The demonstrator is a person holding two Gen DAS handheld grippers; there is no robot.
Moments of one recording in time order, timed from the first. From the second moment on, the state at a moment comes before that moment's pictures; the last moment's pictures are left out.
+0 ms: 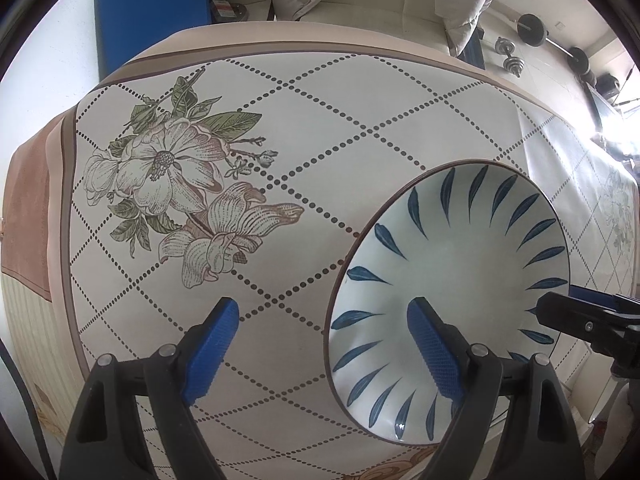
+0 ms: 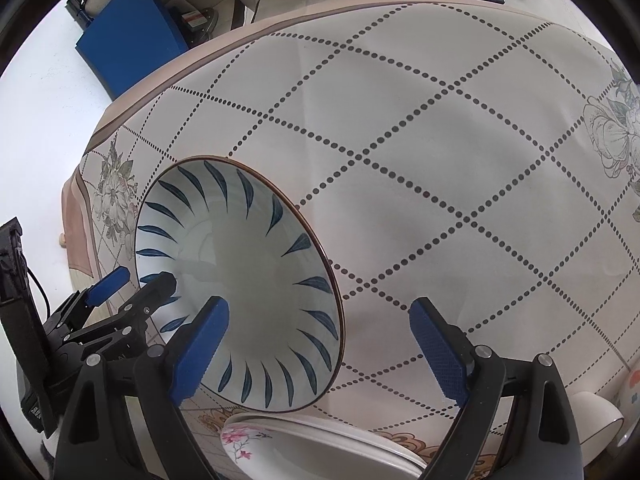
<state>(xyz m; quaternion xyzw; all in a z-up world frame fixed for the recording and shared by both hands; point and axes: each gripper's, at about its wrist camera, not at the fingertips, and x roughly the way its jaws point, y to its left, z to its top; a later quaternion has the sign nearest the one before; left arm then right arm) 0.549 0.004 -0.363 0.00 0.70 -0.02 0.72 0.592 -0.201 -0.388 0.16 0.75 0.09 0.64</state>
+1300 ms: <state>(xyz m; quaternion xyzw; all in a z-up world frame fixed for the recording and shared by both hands) 0.558 0.015 -0.353 -0.02 0.70 -0.07 0.71 0.588 -0.217 -0.390 0.19 0.75 0.09 0.63</state>
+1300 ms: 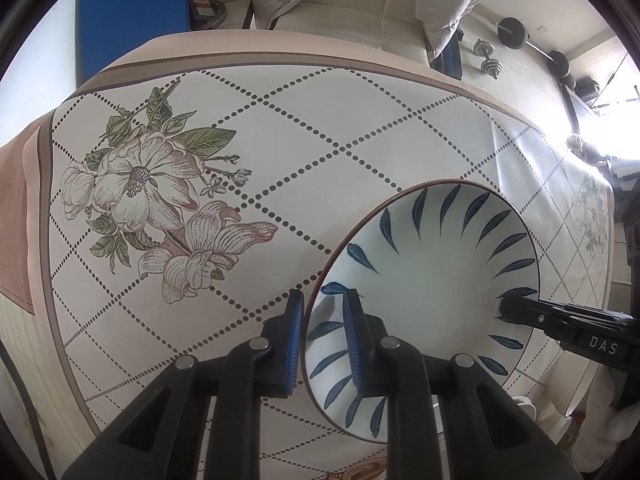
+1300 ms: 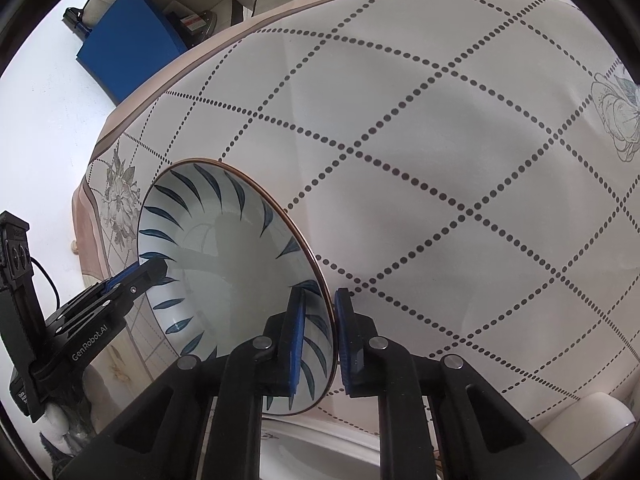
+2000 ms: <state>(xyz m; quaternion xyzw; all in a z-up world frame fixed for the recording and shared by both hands) 0.558 -0.004 -0.316 -0.05 0.70 -0.11 0.71 0.587 -0.227 -0.367 0.25 0.74 0.11 0.61</state>
